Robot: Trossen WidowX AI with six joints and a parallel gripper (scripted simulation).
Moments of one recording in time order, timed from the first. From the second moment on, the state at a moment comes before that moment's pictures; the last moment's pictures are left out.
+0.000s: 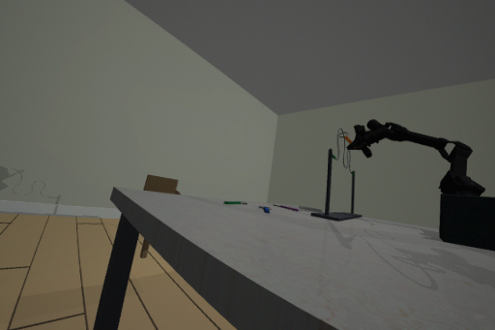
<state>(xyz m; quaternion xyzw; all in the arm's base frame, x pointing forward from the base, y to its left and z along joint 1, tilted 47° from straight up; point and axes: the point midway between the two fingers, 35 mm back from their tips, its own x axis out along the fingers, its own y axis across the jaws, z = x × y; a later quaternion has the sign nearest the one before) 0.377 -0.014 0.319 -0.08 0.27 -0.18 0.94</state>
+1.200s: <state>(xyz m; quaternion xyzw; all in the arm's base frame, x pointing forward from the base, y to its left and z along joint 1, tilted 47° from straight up) 0.376 -0.027 0.324 -0.29 0.27 -0.22 0.89</state>
